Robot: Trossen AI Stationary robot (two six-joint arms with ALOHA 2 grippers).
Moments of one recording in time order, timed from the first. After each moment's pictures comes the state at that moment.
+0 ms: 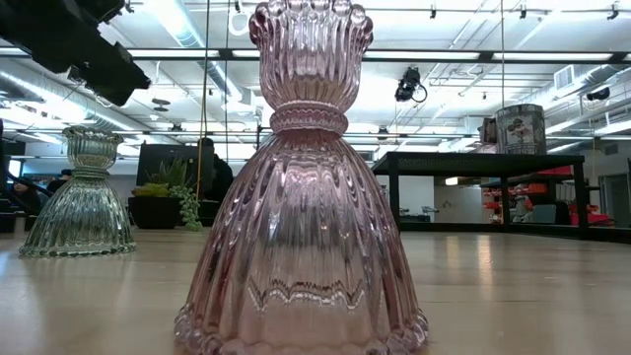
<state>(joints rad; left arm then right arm) -0.41 0.57 0.35 -0.17 -0.22 -0.27 0.57 1.16 0.86 0.10 0.21 0.60</state>
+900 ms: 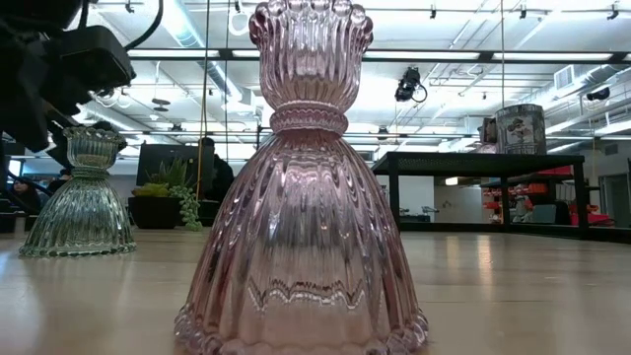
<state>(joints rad) -0.41 0.95 0.34 -0.15 0.00 -0.49 0.59 1.22 0.86 0.16 0.26 0.39</state>
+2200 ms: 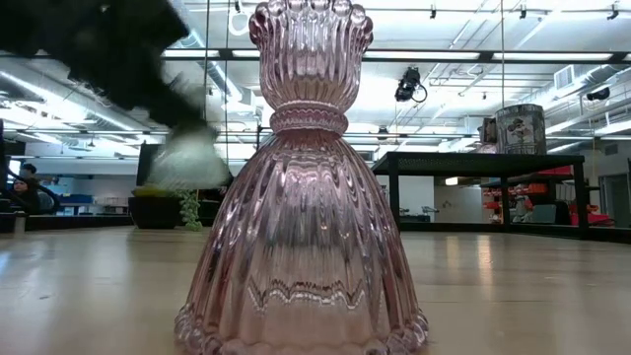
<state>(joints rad) -0.39 1.23 0.47 0.28 -0.40 -0.21 0.59 1.22 0.86 0.12 0.39 0.30</state>
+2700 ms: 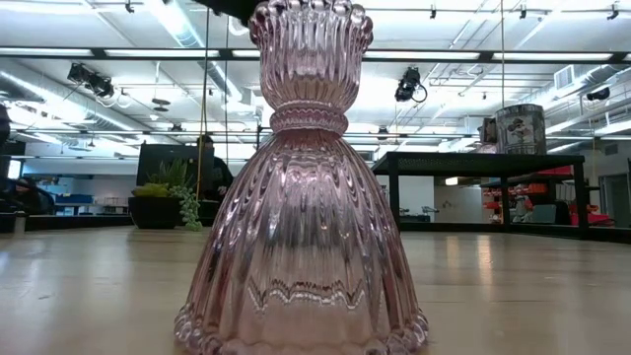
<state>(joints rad) 0.17 1.30 1.04 0.01 0.07 0.15 0.58 1.15 0.86 0.13 0.48 0.16</state>
